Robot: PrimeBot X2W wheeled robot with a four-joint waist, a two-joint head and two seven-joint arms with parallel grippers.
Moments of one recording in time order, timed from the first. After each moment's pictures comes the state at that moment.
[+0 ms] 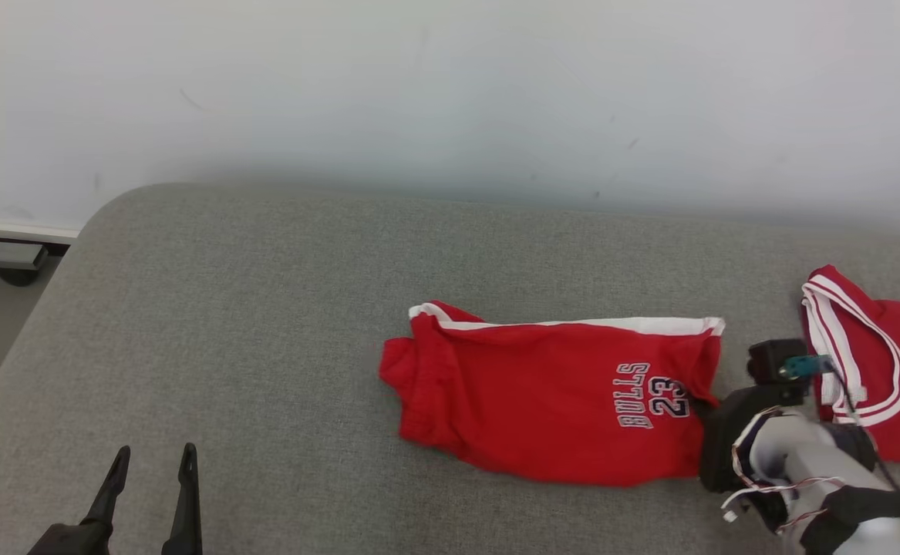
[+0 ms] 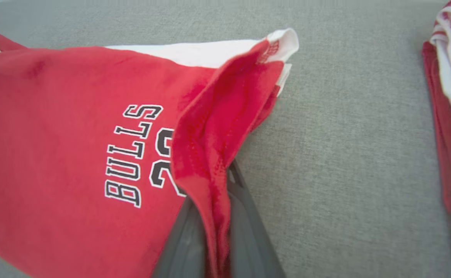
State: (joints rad) left arm 0.05 0.22 -0.16 0.11 -0.19 0.08 -0.19; right arm -0.59 -0.18 0.46 1.10 0.65 0.13 0.03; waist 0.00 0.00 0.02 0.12
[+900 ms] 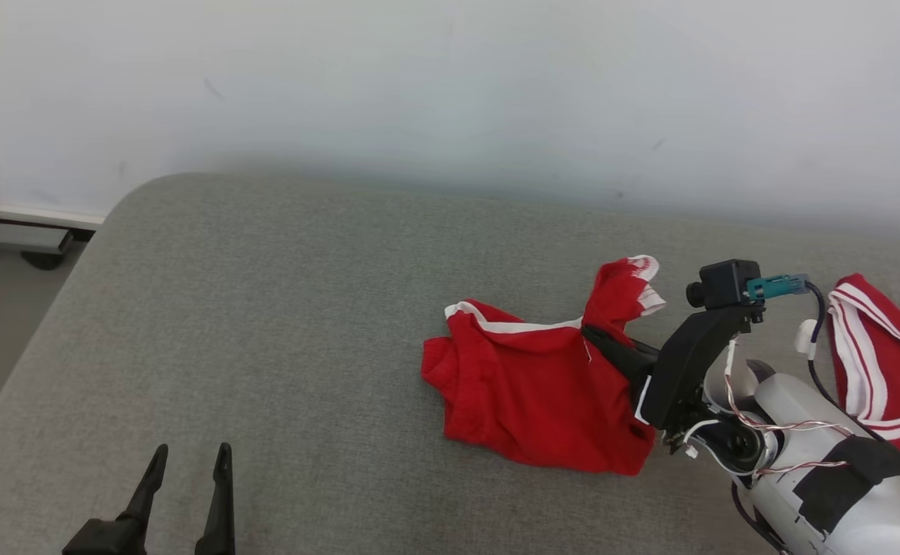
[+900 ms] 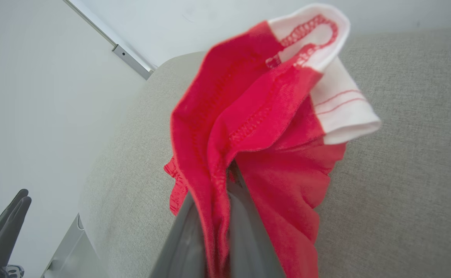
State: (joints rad) left arm 0.02 0.19 -0.22 0.15 -0.21 0.06 -0.22; right arm -0.60 -0.29 0.63 0.57 1.17 0.13 0.26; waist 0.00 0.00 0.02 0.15
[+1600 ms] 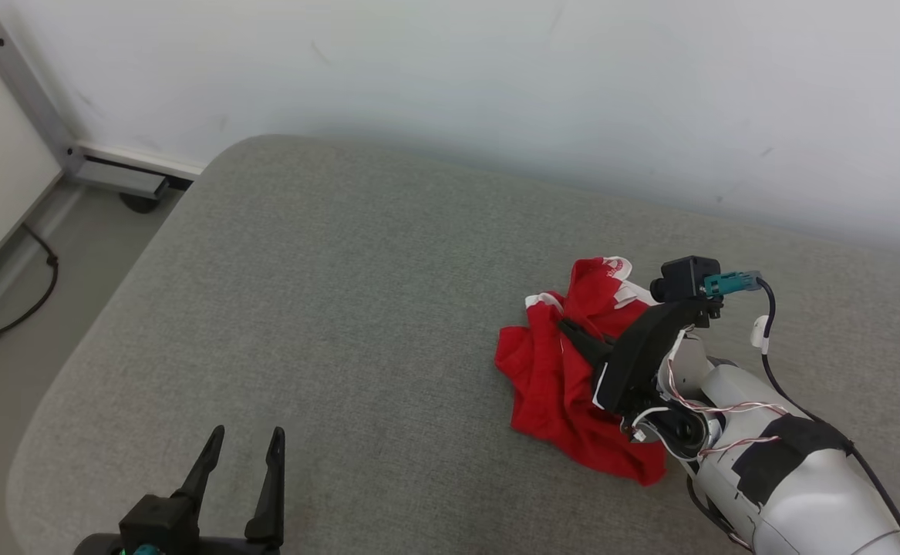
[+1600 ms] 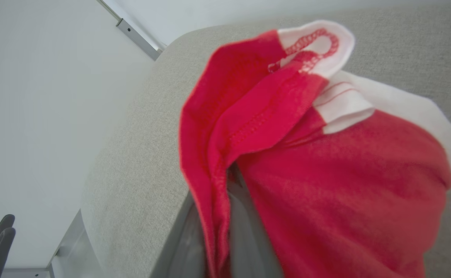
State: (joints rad) left arm -0.06 0.14 -0.29 0.26 -0.21 0.03 -0.25; right arm -0.73 -0.14 0.72 0.86 1.19 0.13 0.16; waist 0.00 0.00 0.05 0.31
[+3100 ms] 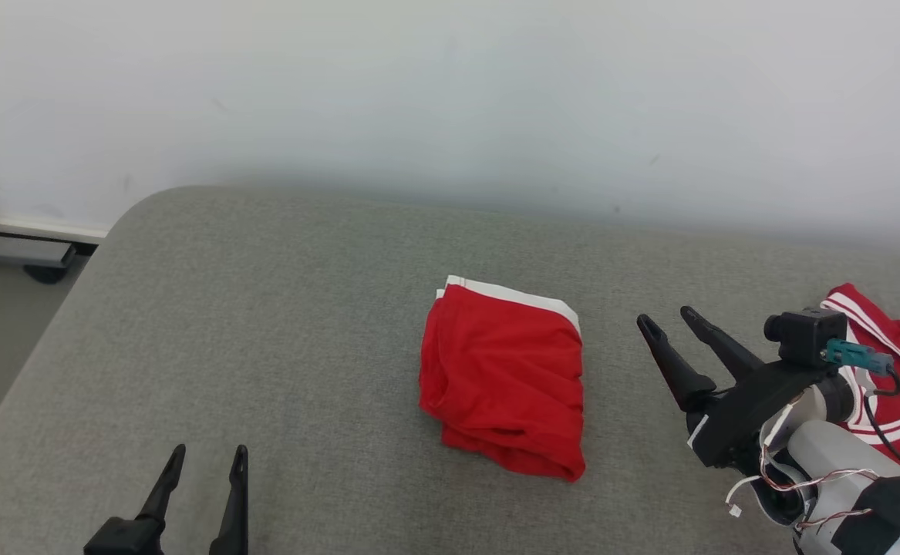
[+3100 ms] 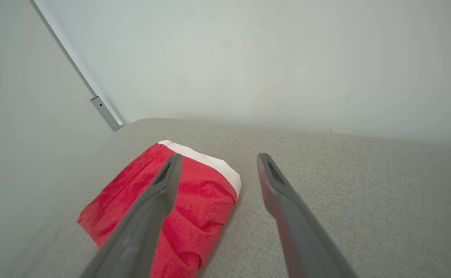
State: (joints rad) left arm -0.01 0.19 -0.25 0.24 -0.20 0.04 -0.26; right arm -0.56 -0.40 0.79 0.60 1.07 0.13 -0.26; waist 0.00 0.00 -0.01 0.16
